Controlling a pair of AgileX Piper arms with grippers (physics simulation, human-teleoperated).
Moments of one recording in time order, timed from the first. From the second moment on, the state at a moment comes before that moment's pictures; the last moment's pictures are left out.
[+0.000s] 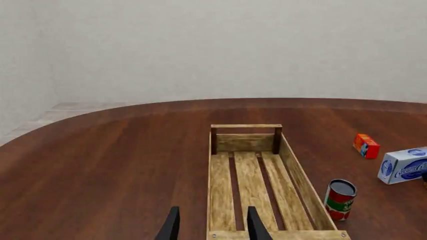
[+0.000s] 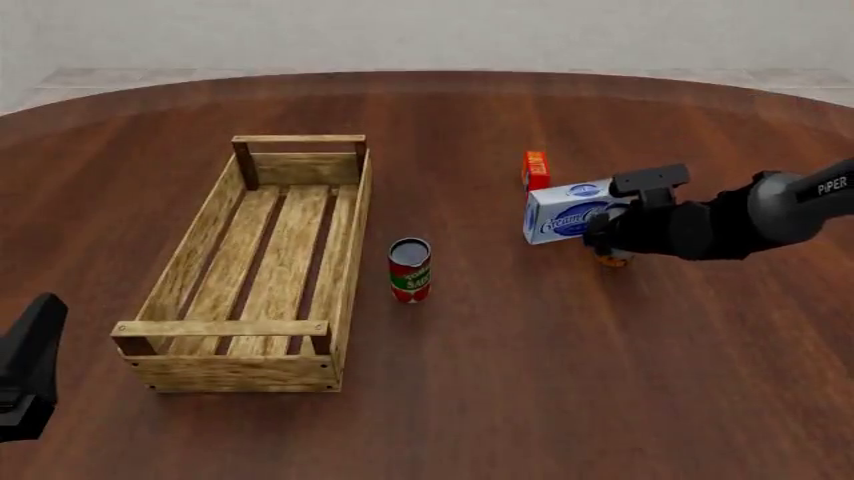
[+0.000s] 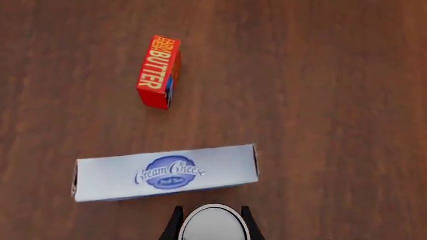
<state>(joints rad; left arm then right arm) 0.00 0.00 0.00 0.00 0.00 0.05 2.00 -0.99 -0.22 -0.13</state>
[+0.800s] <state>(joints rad) 0.00 0.00 0.00 0.00 0.00 0.10 1.72 -0.84 -0.16 -0.14</state>
